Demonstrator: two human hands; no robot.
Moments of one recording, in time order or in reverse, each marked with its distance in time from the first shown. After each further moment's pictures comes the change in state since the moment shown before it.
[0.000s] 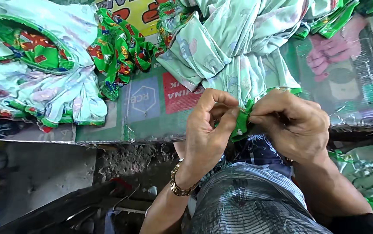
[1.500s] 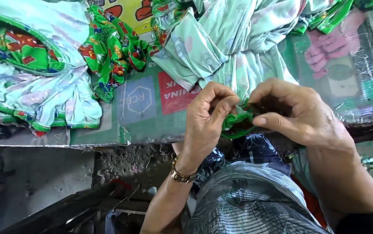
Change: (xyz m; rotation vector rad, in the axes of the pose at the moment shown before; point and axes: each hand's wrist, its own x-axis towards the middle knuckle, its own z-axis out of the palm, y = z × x) left_hand 0.014 -0.019 -0.001 -0.116 -0.051 -0.009; right_hand 0.011 0.009 -0.025 0.198 -0.293 0.267
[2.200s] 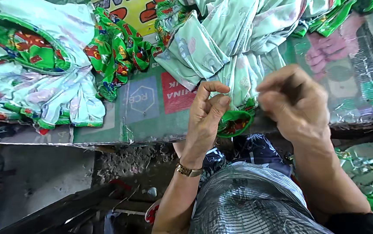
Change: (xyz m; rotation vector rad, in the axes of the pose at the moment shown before) left_hand -0.007 -0.020 -0.004 -0.298 -0.005 -0.070; right_hand 0.002 0.003 0.020 0.051 0.306 -0.035
